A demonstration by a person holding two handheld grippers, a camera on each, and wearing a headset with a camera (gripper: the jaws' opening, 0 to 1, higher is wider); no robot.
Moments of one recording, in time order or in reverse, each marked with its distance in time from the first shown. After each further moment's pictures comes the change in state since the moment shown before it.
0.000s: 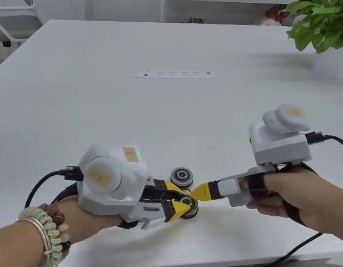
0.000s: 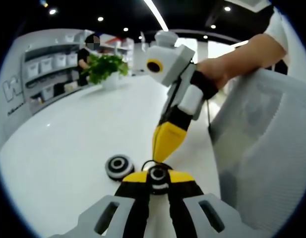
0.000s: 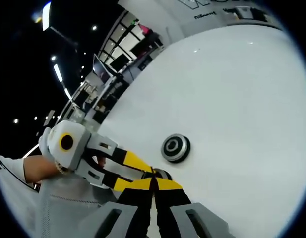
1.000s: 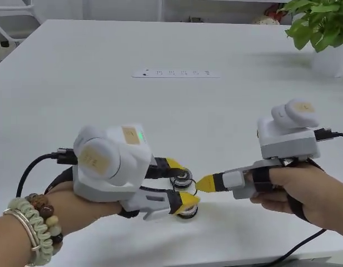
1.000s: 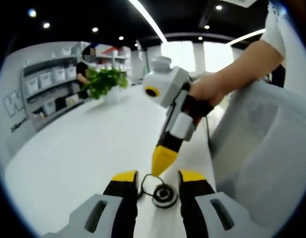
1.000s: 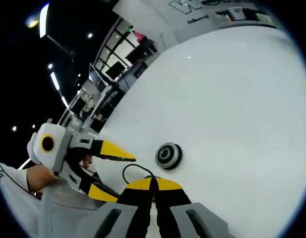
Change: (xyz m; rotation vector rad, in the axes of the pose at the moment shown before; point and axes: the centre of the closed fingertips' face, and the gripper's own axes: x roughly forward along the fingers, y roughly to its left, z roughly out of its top) left arm -0.019 0.003 0.046 0.080 -0.073 0.036; right arm -0.009 -0.010 0.015 0.043 -0.067 -0.017
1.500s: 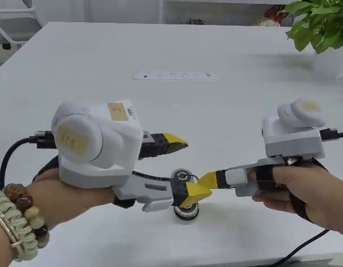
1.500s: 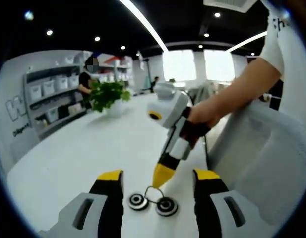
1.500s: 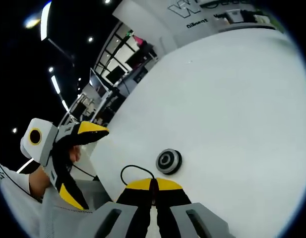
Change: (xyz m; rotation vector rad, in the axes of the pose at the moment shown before) left arm -0.023 0.004 0.040 0.006 -0.072 0.012; right arm -0.004 0.003 0.009 0.000 -0.040 0.000
